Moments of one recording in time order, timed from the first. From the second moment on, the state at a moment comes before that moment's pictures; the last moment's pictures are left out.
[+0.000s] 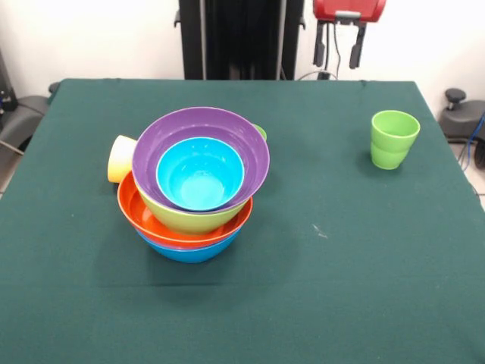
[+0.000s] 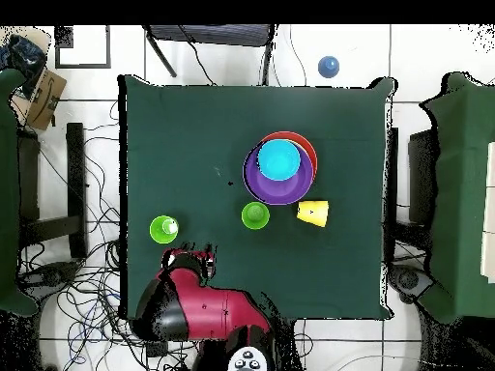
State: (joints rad) arm 0.01 -0.89 -0.06 2.22 -0.02 -0.05 1.85
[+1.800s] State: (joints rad) arm 0.11 -0.76 -0.06 2.22 0.08 -0.19 2.03
